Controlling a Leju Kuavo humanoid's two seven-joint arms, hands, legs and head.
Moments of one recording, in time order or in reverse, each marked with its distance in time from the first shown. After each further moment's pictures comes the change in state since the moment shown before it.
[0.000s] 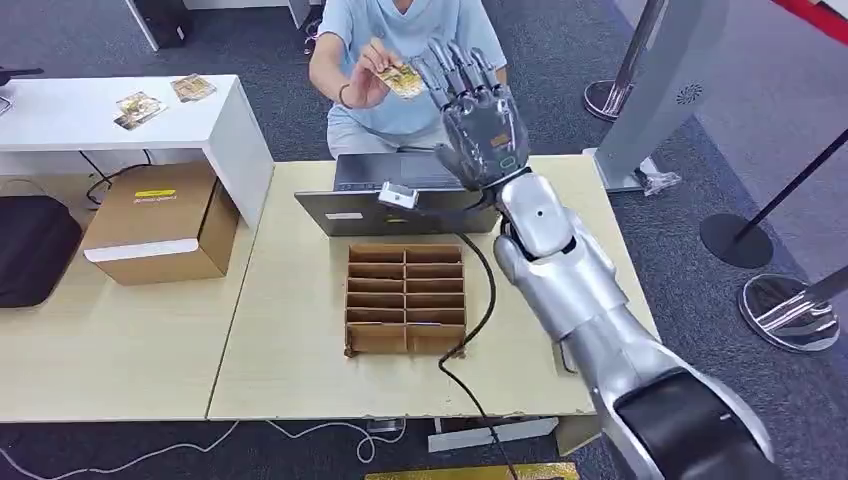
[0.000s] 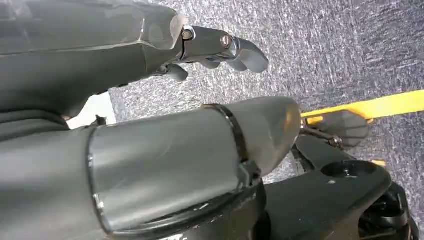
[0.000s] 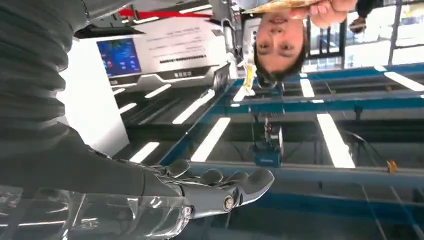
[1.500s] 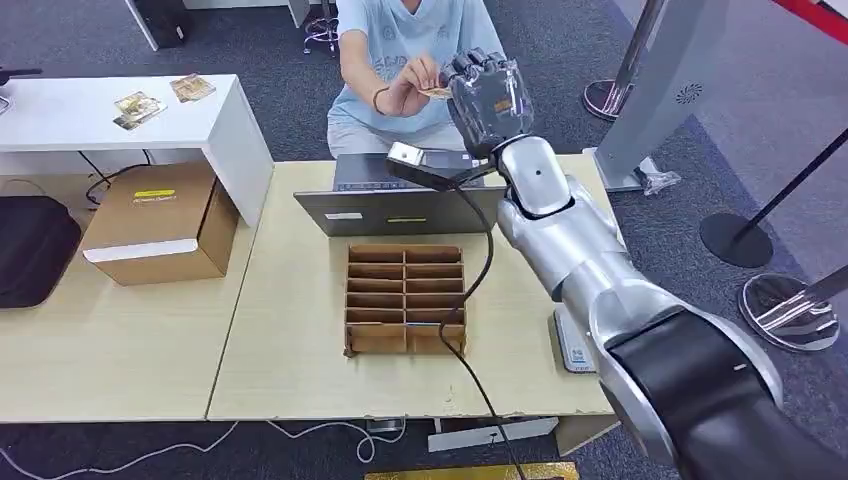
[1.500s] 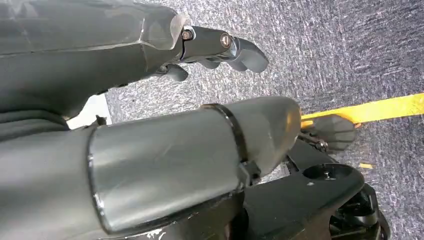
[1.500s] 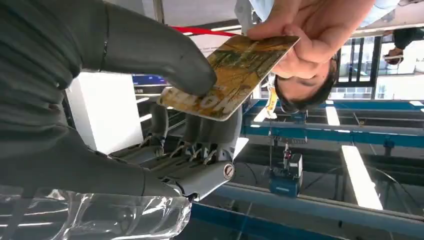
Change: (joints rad) left arm -0.026 -0.001 -0.001 0.000 0.005 0.011 0.013; right arm -0.207 0.048 -0.006 0.408 -0.034 -0.083 0.019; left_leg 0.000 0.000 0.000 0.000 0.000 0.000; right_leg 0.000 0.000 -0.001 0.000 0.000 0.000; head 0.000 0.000
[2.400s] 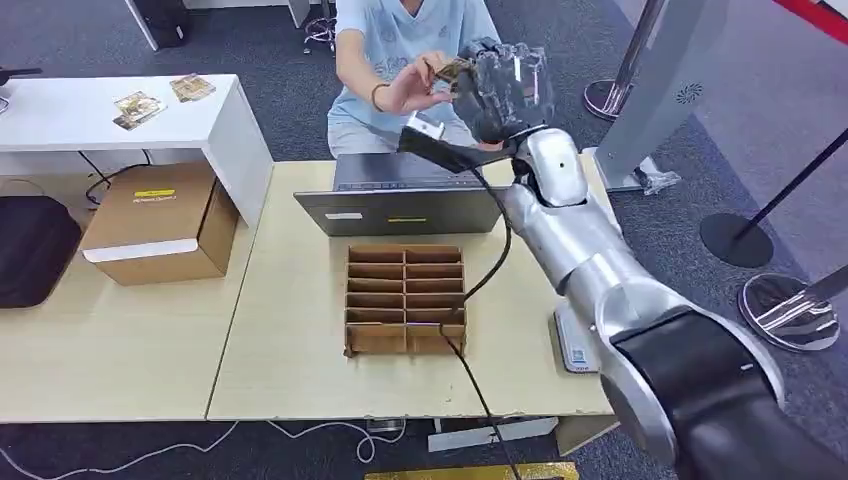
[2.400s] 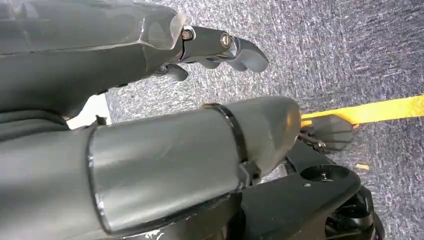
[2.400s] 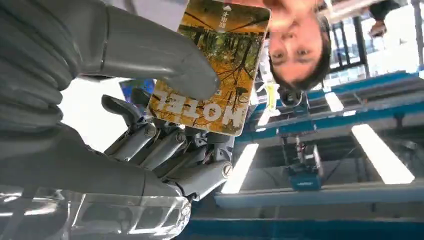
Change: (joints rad) left arm 0.000 0.000 0.000 0.000 0.024 0.004 -0.002; right arm 0.001 -0.002 -0.123 -0.031 -0.271 -0.074 -0.167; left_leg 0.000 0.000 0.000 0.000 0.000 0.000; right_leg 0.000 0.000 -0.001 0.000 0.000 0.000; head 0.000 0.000
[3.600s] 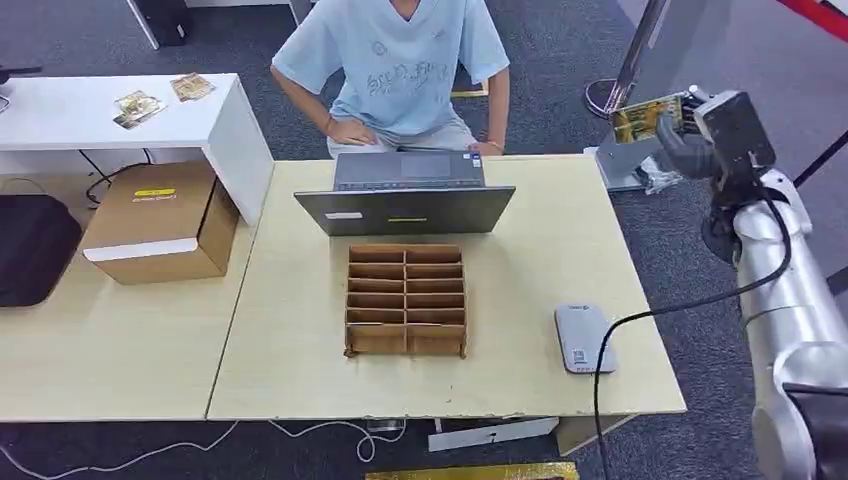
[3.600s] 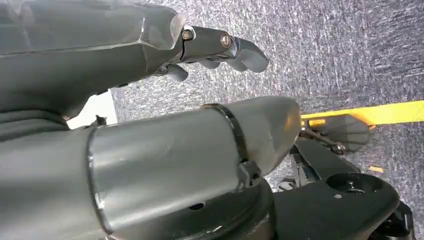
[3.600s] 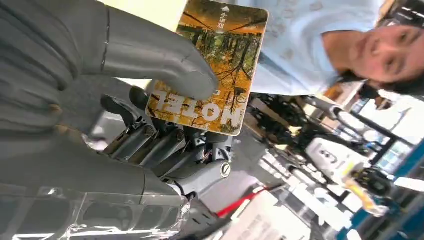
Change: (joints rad) left arm 0.049 0.011 0.005 0.000 0.045 -0.014 -0.034; right arm 0.287 -0.551 -0.257 -0.343 -0.908 0.861 -0.188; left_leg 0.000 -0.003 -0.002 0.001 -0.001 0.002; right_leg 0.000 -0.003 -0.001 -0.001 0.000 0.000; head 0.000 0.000
